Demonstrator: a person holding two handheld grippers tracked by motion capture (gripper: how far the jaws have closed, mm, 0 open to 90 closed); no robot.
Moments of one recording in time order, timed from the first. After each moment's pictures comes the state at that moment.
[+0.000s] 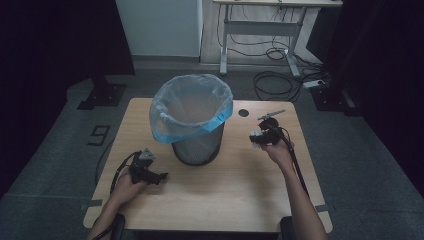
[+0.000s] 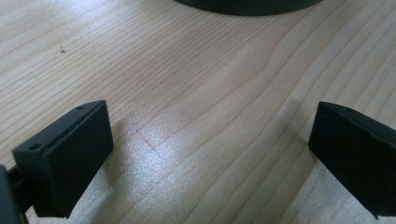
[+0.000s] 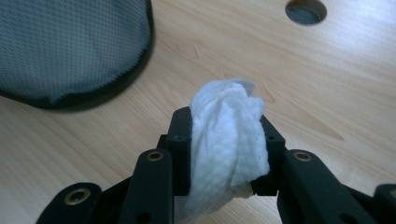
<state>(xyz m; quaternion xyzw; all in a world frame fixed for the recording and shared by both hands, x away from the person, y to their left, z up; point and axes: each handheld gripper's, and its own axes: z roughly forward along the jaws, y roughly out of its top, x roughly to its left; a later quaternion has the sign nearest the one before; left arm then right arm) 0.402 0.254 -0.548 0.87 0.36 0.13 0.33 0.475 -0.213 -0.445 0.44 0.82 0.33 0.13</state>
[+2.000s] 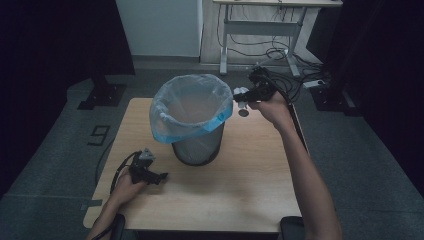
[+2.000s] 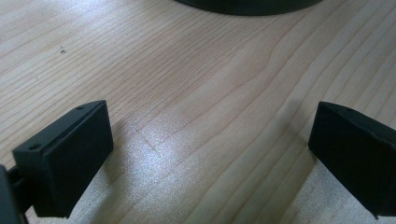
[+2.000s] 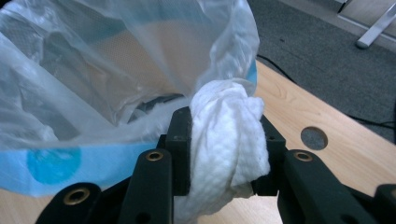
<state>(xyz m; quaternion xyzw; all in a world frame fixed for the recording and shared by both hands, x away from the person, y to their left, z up) 0.402 0.255 -0.548 0.87 0.36 0.13 0.33 0.485 -0.154 -0.267 0.37 0.84 0.38 0.13</state>
